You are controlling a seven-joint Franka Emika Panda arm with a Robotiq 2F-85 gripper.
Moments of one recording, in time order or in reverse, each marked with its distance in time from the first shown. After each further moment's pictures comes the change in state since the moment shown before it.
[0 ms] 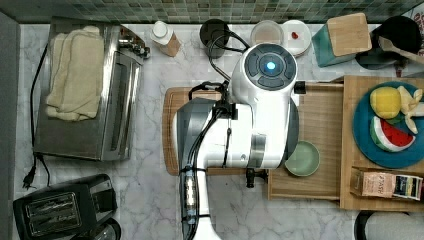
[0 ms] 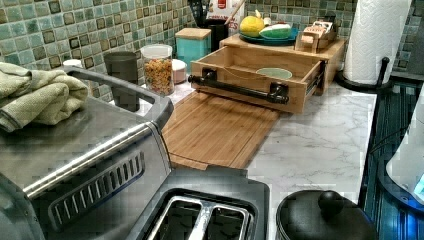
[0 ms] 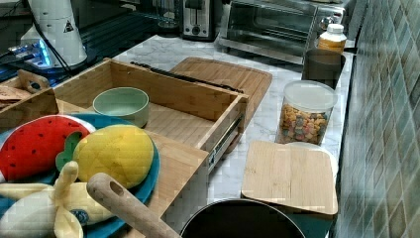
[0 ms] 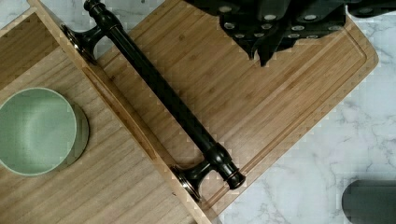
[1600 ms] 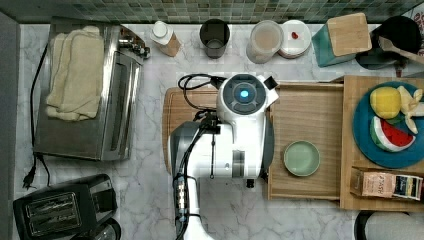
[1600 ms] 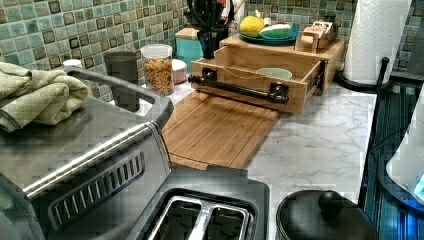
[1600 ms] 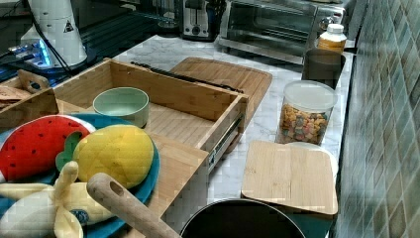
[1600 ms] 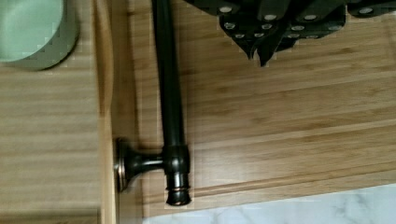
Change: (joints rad) arm 0.019 -0.023 0.025 -0.234 -0.075 0.222 -0.537
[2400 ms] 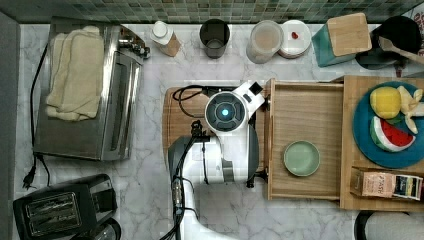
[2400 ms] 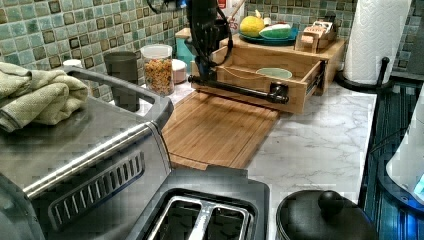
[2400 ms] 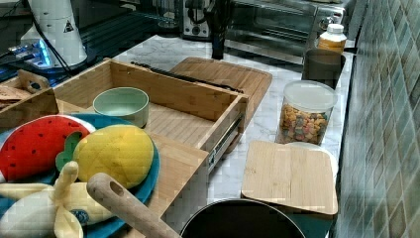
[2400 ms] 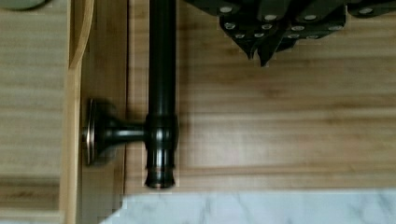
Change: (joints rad) arm 0.012 0.049 0.013 -0.146 -0.085 0.263 -0.001
